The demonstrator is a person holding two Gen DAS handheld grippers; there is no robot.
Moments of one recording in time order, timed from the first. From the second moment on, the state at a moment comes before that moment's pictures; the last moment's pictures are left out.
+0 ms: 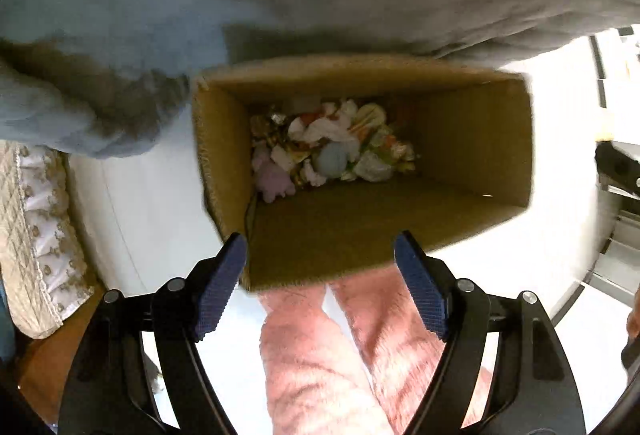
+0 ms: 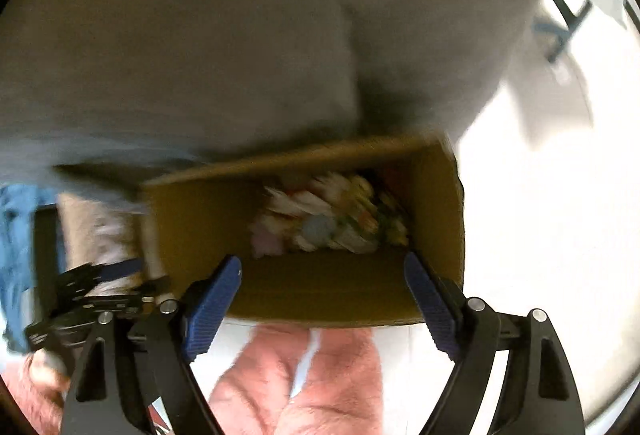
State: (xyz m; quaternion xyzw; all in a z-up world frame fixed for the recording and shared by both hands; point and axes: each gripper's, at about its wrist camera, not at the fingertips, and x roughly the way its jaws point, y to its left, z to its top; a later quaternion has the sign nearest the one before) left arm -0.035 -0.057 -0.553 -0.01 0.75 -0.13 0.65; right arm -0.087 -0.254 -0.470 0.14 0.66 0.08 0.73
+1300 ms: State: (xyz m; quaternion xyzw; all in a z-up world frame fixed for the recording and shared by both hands) left arm 0.110 0.006 -0.271 -0.07 0.56 -0.04 0.82; right arm 0.040 -0.203 -0.198 0.08 0.49 0.20 0.84
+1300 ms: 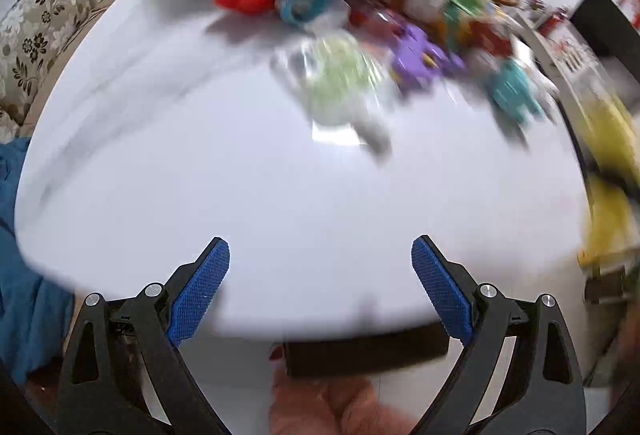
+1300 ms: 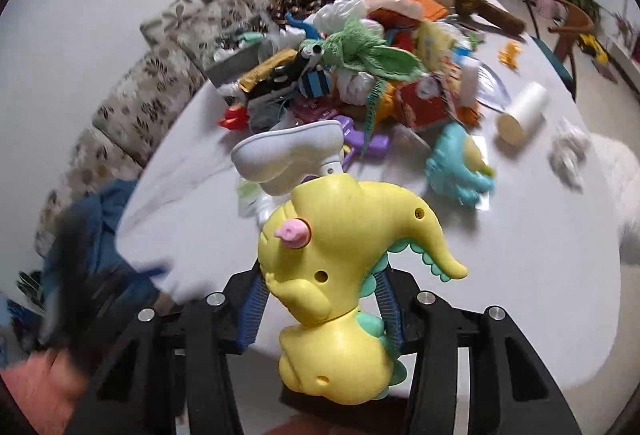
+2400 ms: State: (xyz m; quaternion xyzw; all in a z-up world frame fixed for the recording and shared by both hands) left arm 0.152 0.048 -0.245 -0.18 0.55 -0.13 0.80; right arm -0.003 -0.177 -0.204 0.13 0.50 0.21 0.83
